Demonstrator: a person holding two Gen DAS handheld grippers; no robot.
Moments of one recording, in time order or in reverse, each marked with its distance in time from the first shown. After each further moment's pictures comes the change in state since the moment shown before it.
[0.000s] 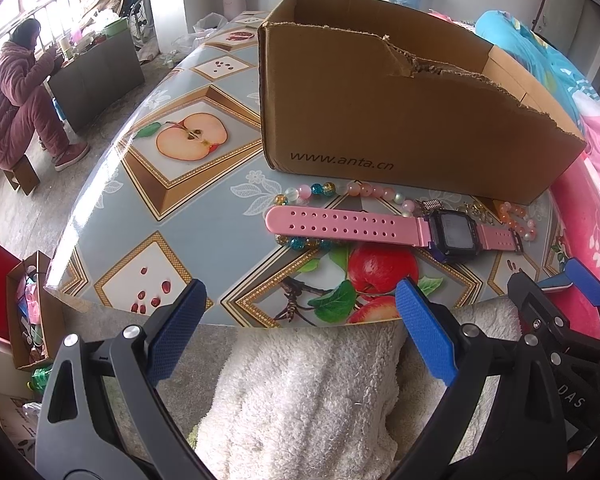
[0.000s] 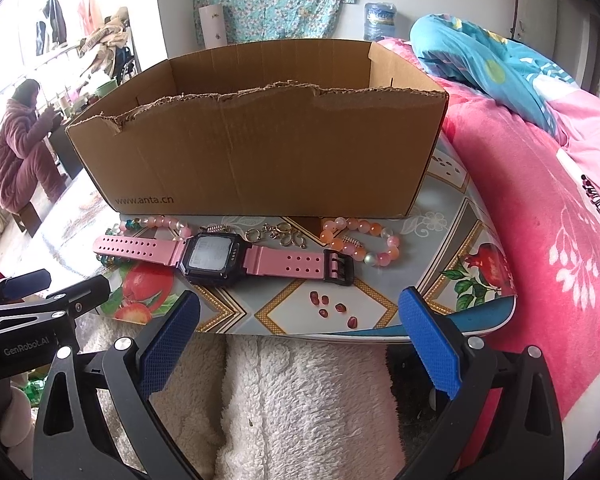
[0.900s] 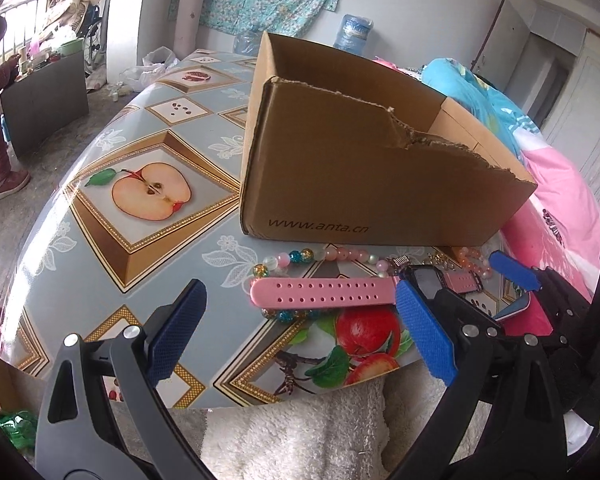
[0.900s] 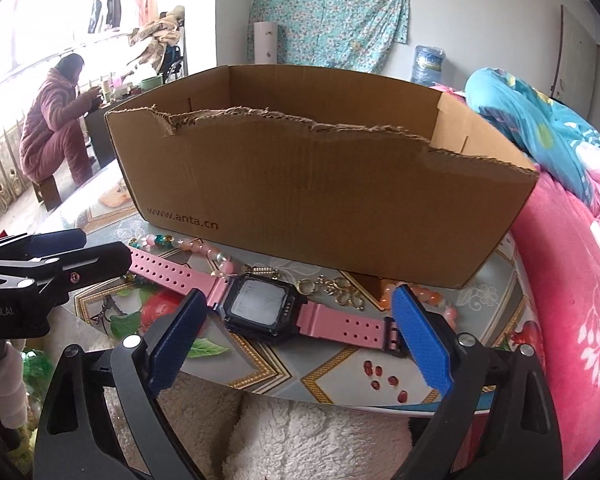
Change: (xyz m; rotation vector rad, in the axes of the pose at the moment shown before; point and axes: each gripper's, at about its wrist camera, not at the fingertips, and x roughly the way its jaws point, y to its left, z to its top) left arm 0.014 0.038 0.020 0.006 -0.172 -0.291; right arm 0.025 0.044 0.015 -0.186 -0.096 0.105
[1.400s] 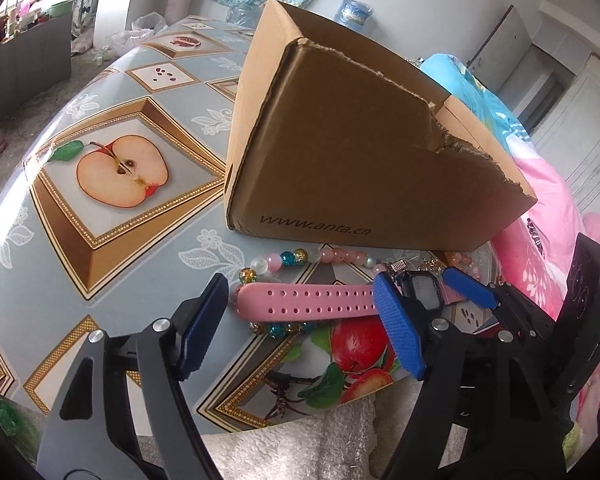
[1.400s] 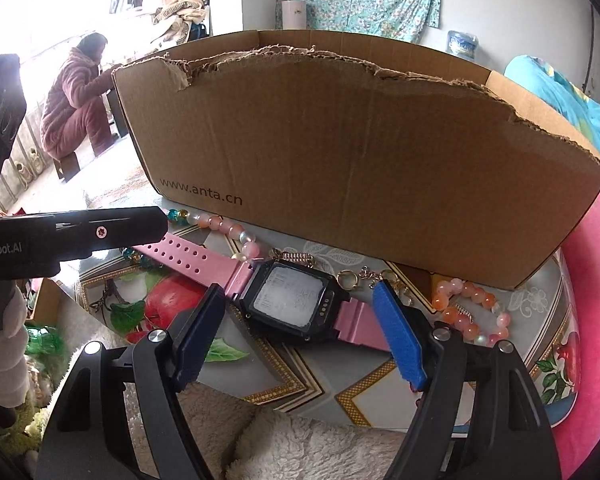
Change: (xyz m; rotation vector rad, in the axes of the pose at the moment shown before) left arm 0.033 0.012 0.013 -0.078 0.087 -0.116; right arm 0.023 0.005 -0.008 -0.037 0.063 0.072
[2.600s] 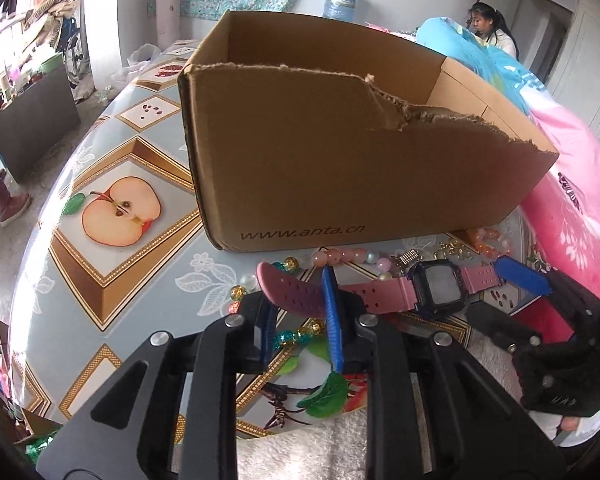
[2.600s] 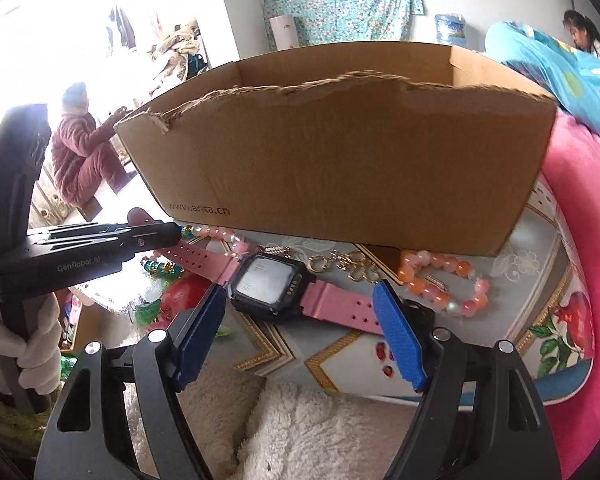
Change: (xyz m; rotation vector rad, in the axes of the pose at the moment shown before) left arm 0.009 -0.041 0.004 0.193 0.018 0.184; right arm -0.031 -0.074 -0.029 0.190 -0.032 0.118
